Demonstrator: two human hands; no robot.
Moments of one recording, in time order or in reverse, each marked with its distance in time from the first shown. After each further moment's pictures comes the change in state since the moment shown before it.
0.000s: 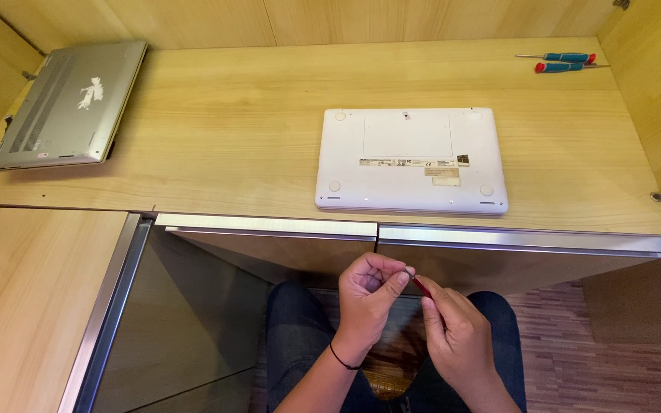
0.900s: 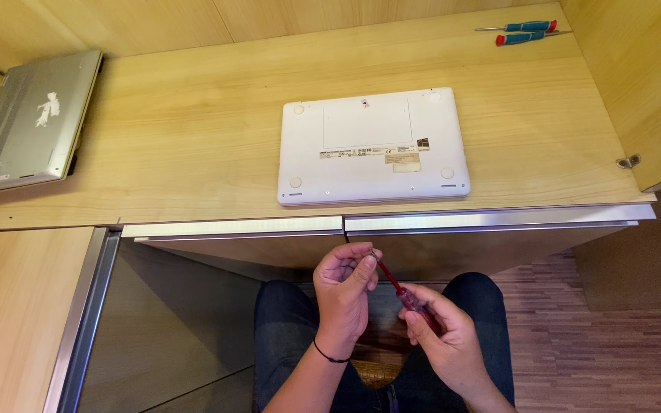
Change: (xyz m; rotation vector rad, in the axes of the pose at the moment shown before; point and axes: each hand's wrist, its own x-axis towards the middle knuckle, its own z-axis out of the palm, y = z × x) left_hand 0.001 -0.027 0.016 -0.238 0.112 0.003; right_hand -0.039 0.038 -0.006 0.799 -0.093 0.446
